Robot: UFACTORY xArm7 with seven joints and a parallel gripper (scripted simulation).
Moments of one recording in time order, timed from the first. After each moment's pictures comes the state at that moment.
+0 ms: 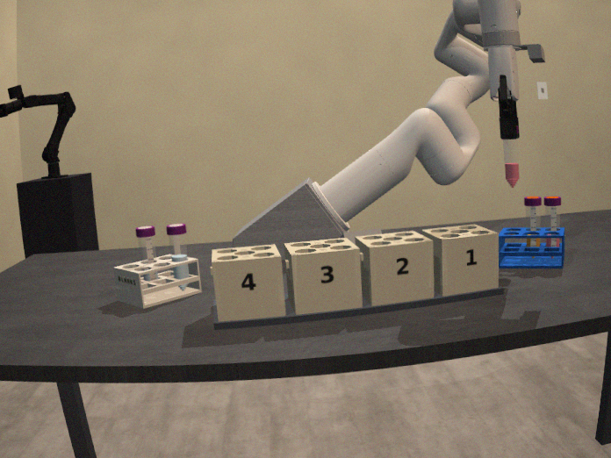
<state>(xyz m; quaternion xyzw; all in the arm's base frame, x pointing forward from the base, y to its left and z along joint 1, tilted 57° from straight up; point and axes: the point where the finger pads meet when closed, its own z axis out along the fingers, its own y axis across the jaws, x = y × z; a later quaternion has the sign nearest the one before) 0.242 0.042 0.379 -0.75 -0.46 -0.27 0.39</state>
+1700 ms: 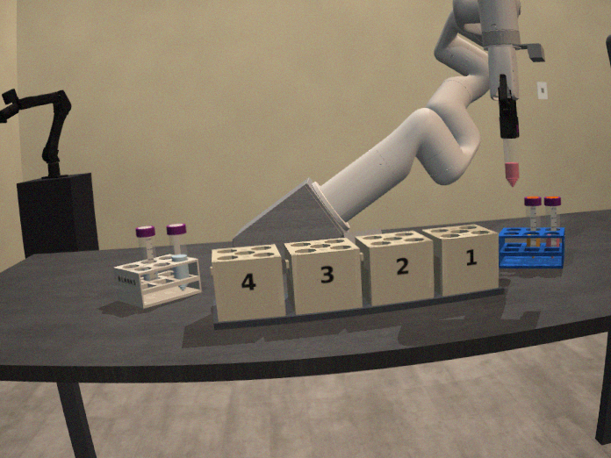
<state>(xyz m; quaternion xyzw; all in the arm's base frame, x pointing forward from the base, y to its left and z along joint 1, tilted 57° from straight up) 0.241 0.041 0.380 -0.75 -0.46 -0.27 0.39</state>
